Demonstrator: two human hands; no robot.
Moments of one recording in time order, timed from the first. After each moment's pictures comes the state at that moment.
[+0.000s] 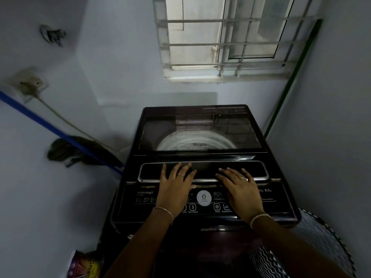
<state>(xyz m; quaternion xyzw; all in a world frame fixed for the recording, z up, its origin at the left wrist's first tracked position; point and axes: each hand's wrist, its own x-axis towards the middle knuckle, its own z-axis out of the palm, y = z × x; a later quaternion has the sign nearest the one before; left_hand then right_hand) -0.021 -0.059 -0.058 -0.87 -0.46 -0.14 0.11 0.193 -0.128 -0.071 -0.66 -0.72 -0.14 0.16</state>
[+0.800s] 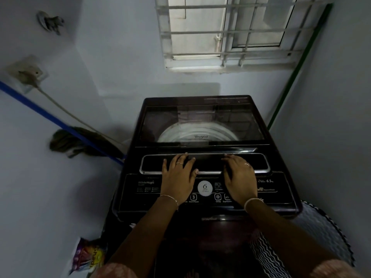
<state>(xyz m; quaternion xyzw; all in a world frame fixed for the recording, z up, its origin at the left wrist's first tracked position) -0.012 -0.062 -0.057 -0.83 -0.54 -0.14 -0.05 0.184 -0.112 -0.069 -0.73 -0.63 -0.04 0.27</state>
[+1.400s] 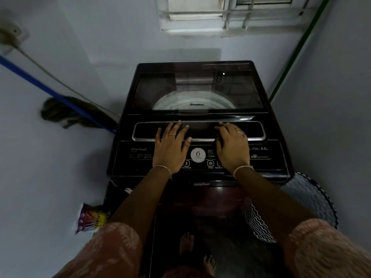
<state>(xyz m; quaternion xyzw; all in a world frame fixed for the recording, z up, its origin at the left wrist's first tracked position) -0.013 -0.069 -0.071 -0.83 -0.54 -0.14 -0.03 0.177 -0.117 -0.067 -0.74 -0.64 -0.04 0.23</state>
